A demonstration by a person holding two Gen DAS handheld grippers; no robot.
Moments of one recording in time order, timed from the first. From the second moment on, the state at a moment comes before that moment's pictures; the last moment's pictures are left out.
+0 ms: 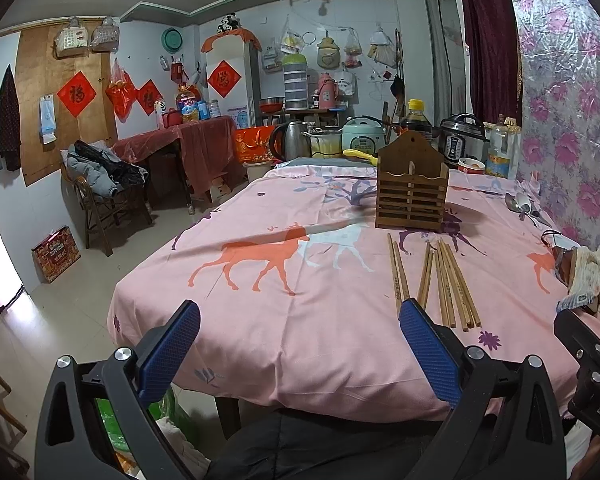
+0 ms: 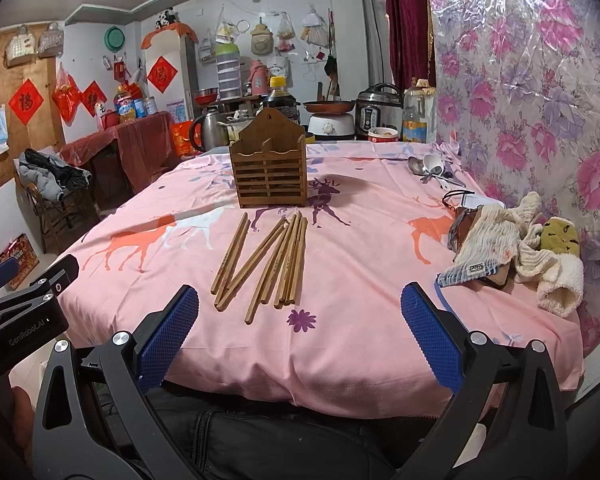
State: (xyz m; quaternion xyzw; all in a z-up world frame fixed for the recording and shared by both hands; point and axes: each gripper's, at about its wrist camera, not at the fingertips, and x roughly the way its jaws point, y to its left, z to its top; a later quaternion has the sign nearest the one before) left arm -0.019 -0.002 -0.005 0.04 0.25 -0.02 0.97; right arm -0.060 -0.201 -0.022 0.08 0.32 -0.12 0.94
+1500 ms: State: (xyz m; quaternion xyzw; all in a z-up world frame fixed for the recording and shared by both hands) left arm -0.001 0.013 -0.017 0.02 0.28 -0.01 0.96; right arm -0.060 -0.217 -0.028 0.11 0.32 -0.12 0.93
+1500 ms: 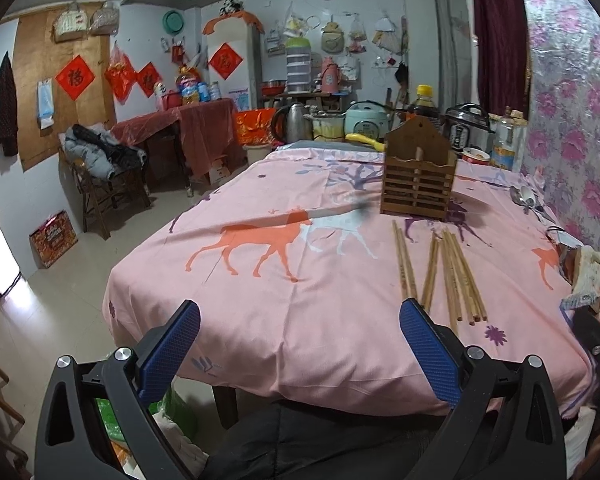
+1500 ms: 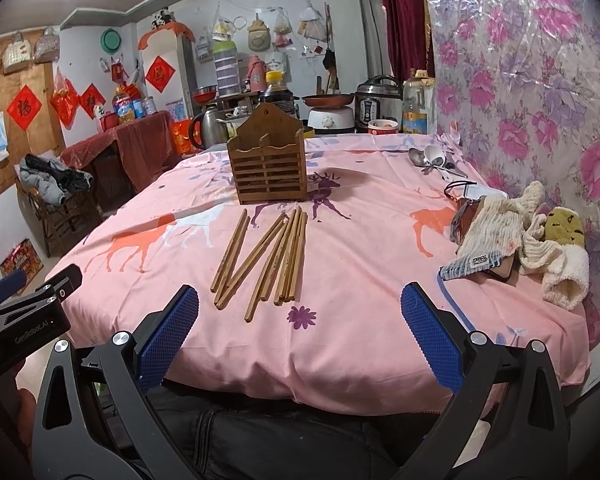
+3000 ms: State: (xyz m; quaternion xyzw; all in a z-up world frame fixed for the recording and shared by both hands) left arm 0.218 -0.017 -0.115 0.09 0.45 0.02 0.89; right arm 0.166 -0.316 -0.153 0.14 0.50 -0.11 0.85
